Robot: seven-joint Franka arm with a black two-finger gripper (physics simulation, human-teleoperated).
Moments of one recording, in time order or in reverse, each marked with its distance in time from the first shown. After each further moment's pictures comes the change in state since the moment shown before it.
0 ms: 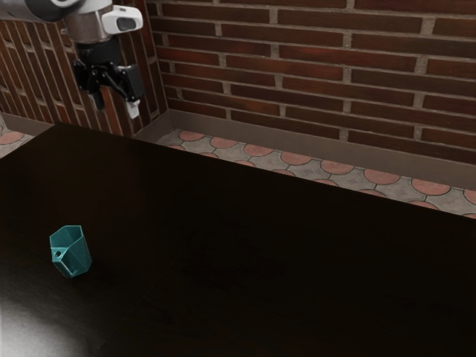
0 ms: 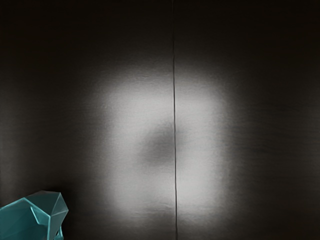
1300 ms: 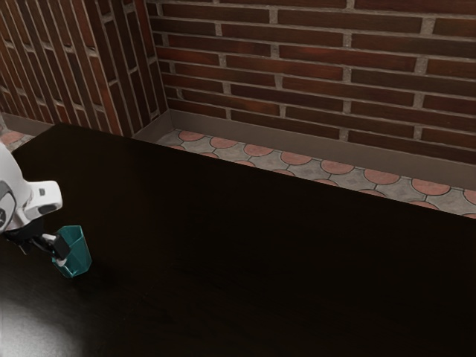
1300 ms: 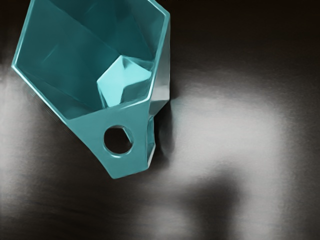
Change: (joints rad) arm 0.641 -0.509 -0.289 -1.285 0.010 0.951 0.208
